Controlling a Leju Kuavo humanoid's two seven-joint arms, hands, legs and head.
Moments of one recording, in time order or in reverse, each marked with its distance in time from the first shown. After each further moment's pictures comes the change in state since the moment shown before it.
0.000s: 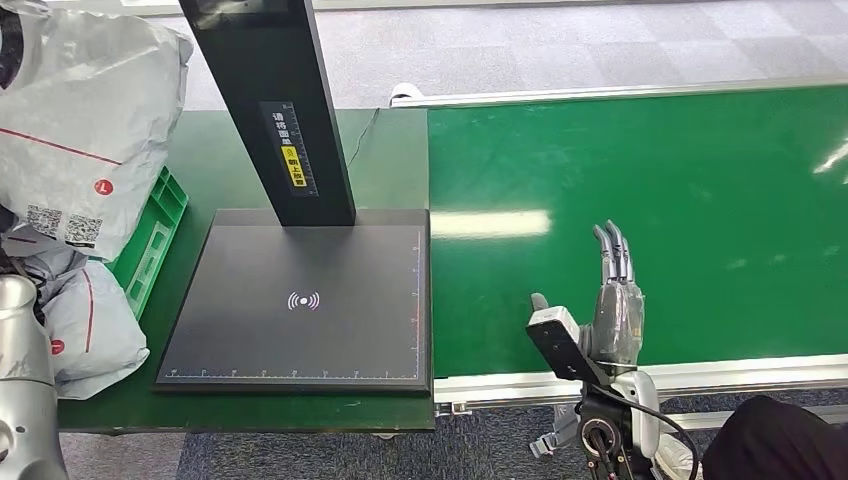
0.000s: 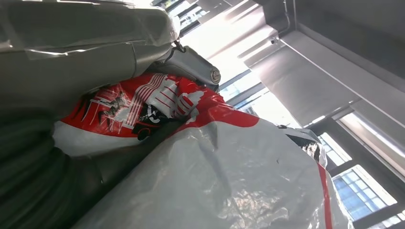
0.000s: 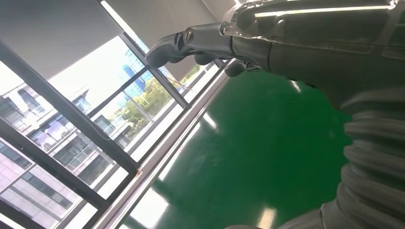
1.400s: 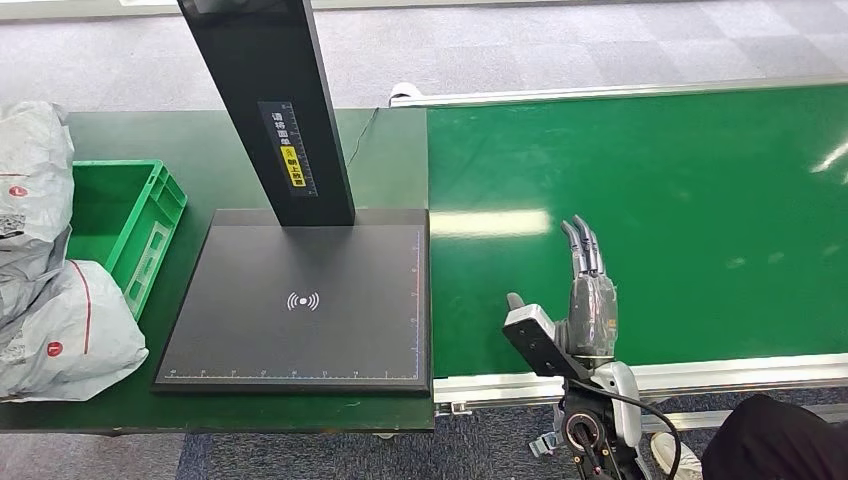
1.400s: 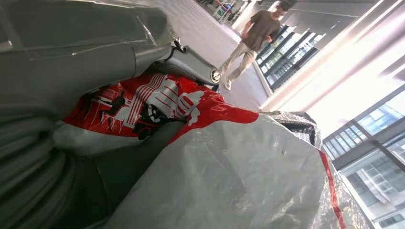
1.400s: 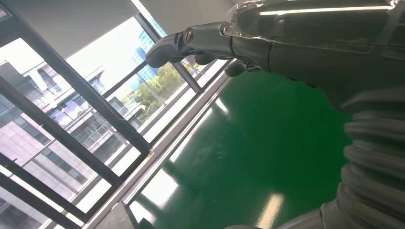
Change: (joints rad) left arm -0.095 0.215 0.082 0.381 -0.185 0.108 0.356; right arm -0.031 -0.002 0.074 0.026 0.003 0.040 0.008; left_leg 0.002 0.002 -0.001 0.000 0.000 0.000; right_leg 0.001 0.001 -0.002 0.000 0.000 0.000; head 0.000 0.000
